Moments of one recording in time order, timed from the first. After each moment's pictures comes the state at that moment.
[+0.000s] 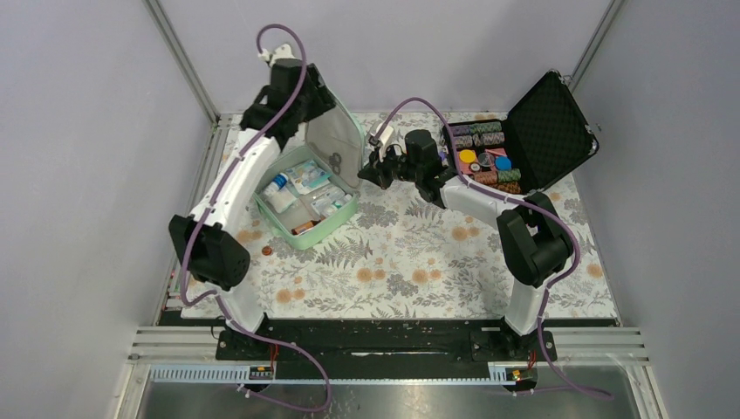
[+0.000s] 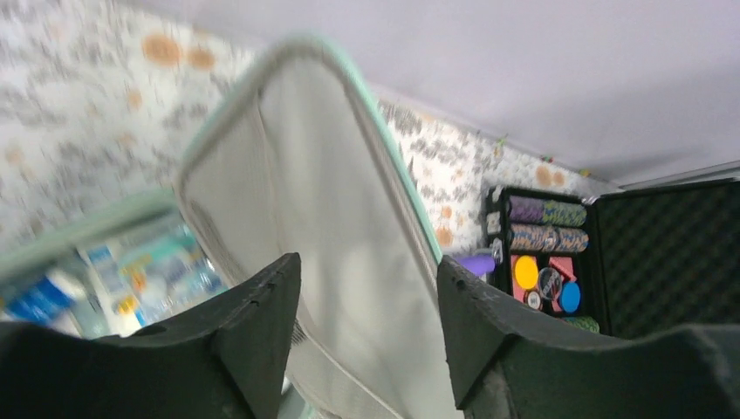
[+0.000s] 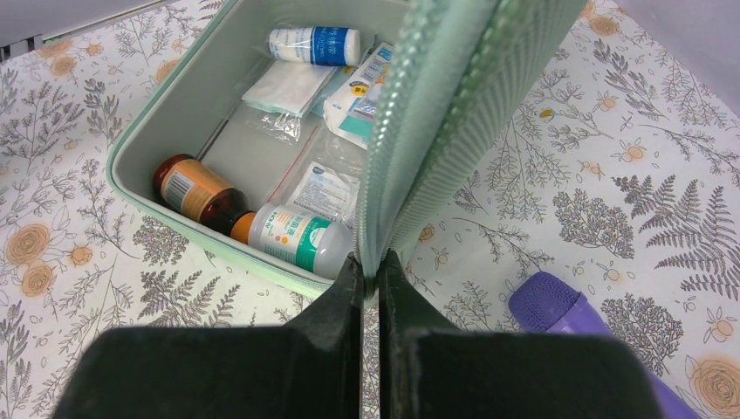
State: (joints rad) left arm -0.36 1.77 1.88 -0.60 -0.20 -0.68; right arm 0.58 1.85 1.26 0.26 -0.56 -0.13
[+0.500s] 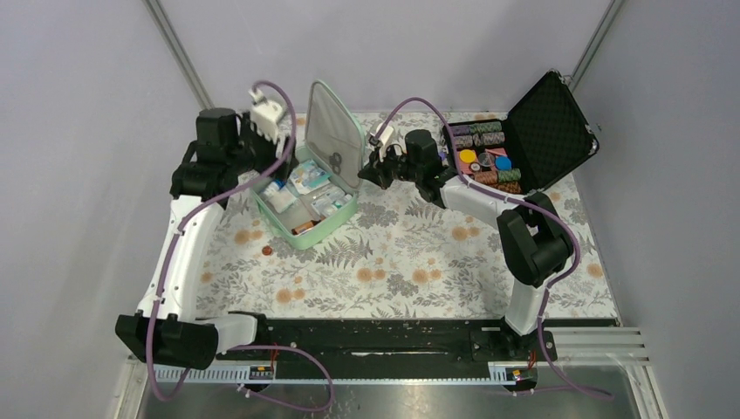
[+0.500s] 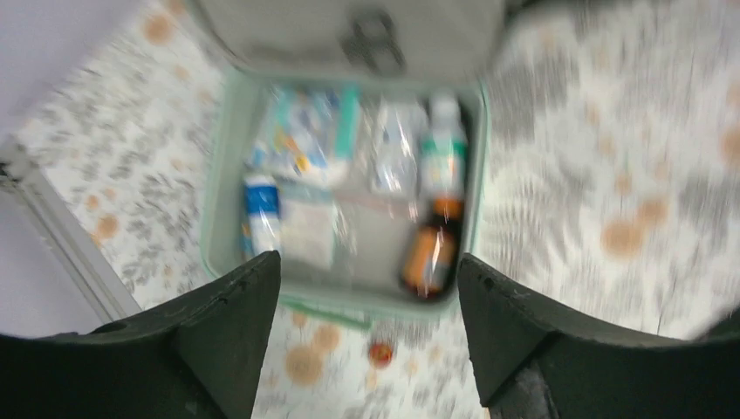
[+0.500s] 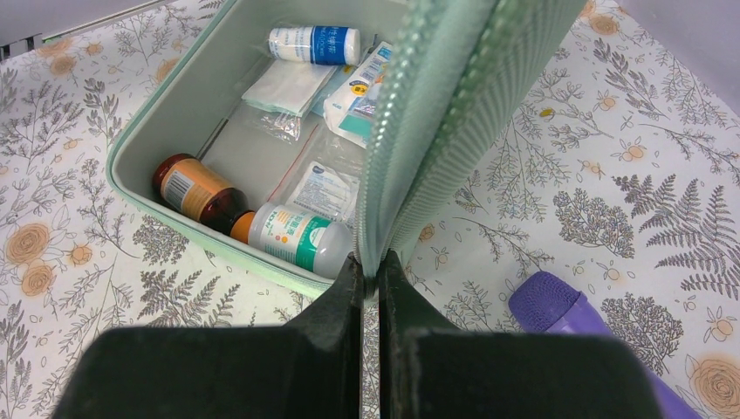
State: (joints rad) left arm -0.11 1.23 1.41 -0.74 0.38 0.36; right arm 0.58 1.85 1.26 0.26 -0.56 -0.13
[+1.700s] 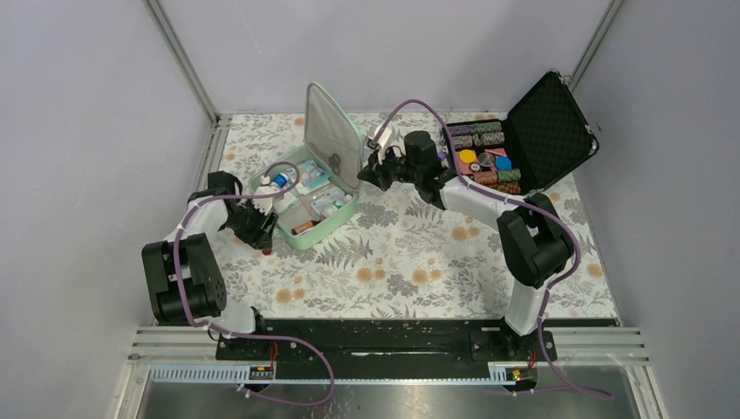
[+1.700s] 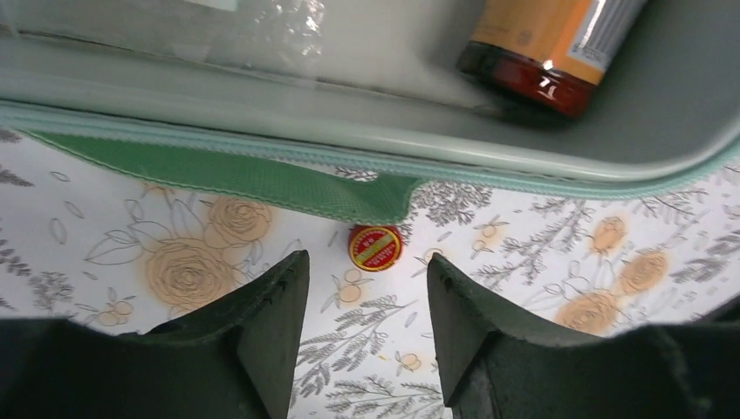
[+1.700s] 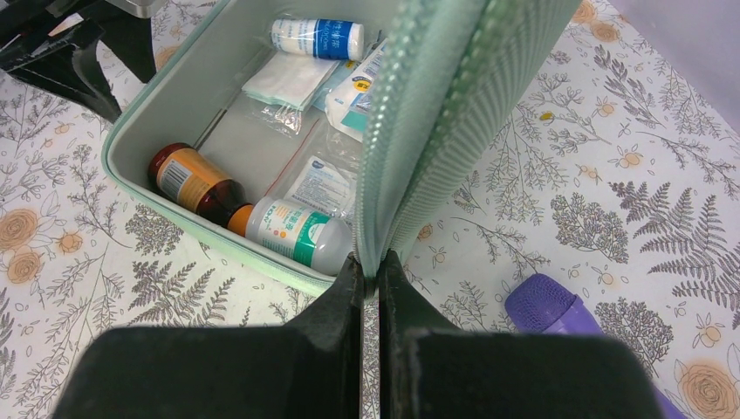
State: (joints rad) left arm 0.22 1.50 0.92 -0.79 0.44 0.81; right arm 0.59 1.84 1.25 0.25 -0.56 -0.18
